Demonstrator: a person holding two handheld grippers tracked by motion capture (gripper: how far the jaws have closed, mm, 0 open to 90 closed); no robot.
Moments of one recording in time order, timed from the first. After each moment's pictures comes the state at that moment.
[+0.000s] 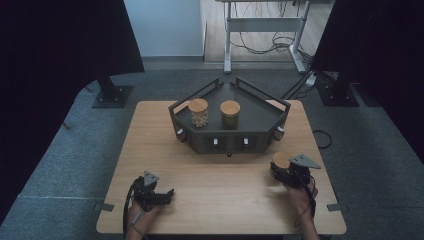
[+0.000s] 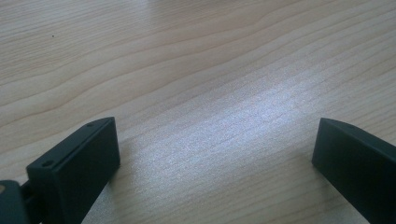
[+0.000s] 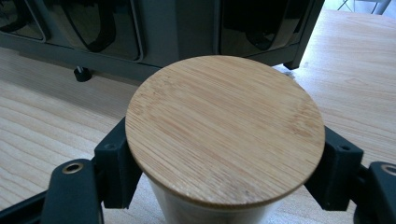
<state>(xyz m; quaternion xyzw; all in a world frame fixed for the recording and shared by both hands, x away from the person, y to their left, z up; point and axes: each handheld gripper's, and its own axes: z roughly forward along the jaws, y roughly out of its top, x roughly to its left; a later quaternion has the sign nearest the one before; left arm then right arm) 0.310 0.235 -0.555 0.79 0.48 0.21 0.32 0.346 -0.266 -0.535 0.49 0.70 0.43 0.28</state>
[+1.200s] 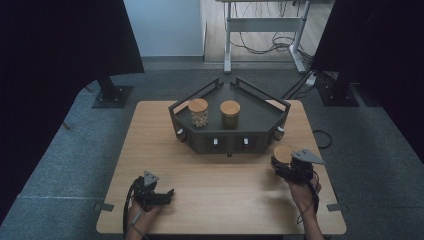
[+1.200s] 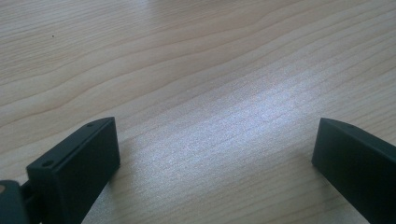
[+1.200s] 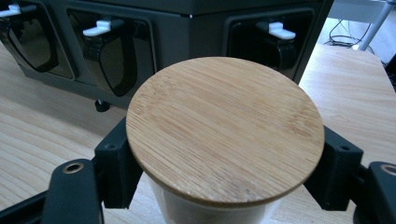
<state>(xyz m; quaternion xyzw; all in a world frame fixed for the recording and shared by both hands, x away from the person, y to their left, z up) 0.310 0.235 -0.555 0.79 0.48 0.21 0.32 0.341 -0.261 -0.494 0.48 0.70 0.44 0.30</state>
